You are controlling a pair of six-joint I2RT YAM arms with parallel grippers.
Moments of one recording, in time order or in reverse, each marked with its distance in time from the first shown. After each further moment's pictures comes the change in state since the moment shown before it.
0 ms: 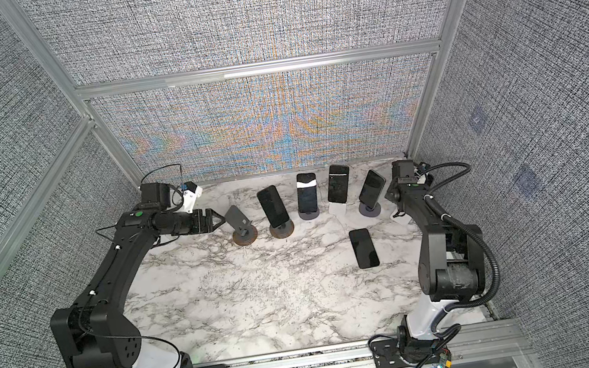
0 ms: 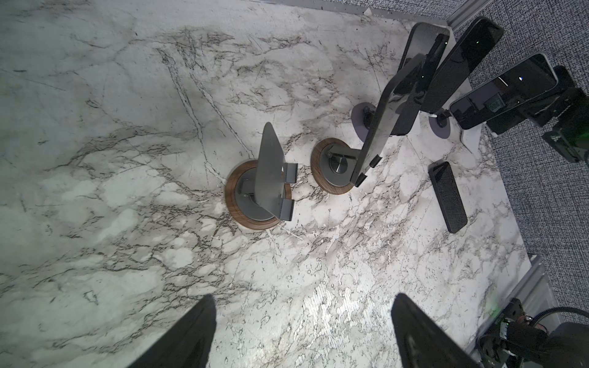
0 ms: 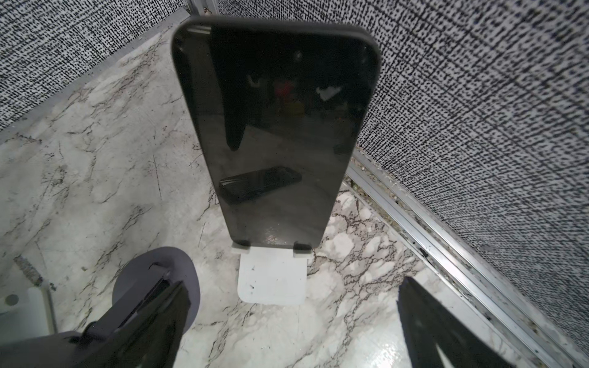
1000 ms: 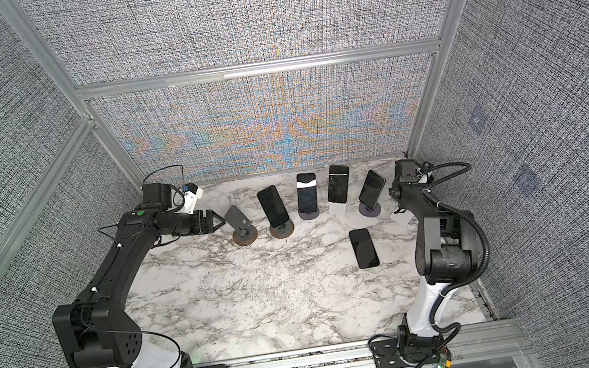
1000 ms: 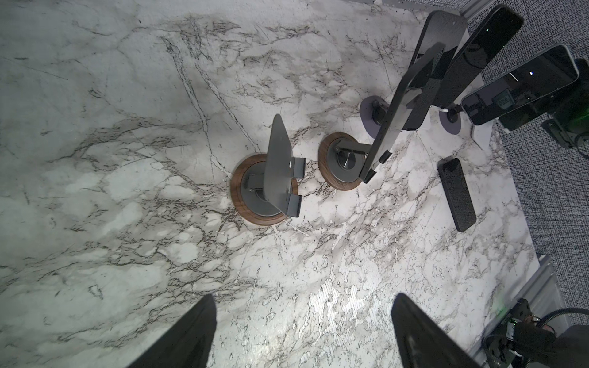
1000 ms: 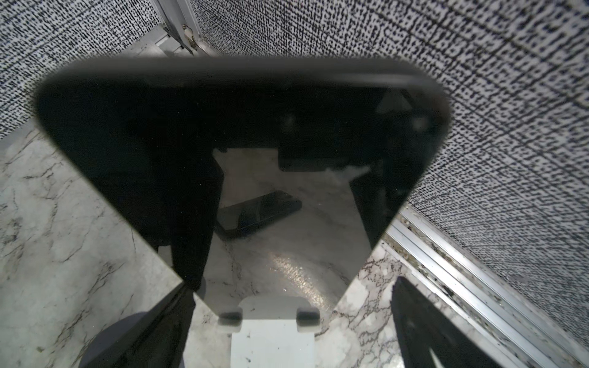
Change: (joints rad) left arm 0.002 0.018 0.002 -0.011 -0.017 0.008; right arm -0.043 0.135 0.045 0.122 0.023 0.006
